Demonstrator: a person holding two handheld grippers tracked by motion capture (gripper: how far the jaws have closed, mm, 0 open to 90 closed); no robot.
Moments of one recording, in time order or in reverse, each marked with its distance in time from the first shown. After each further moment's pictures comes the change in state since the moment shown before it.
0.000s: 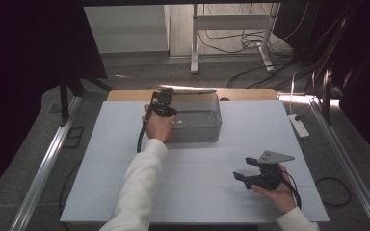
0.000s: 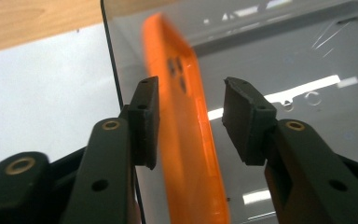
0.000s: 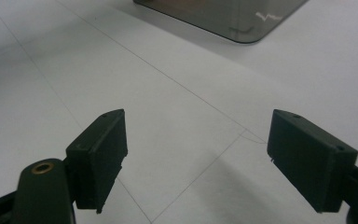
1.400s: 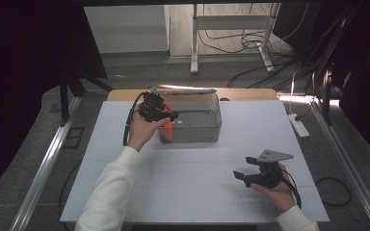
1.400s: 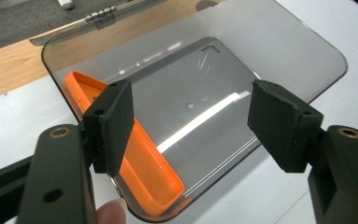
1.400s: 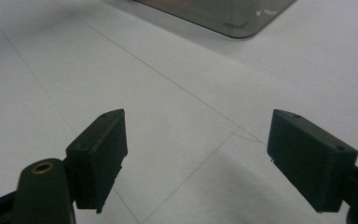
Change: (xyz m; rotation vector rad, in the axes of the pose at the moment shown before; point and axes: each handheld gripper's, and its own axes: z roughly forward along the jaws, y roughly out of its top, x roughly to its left) left arm 0.028 -0.029 -0.054 -0.208 -0.390 0.190; right arm -0.006 -0.001 0.004 0.010 -0.006 0.011
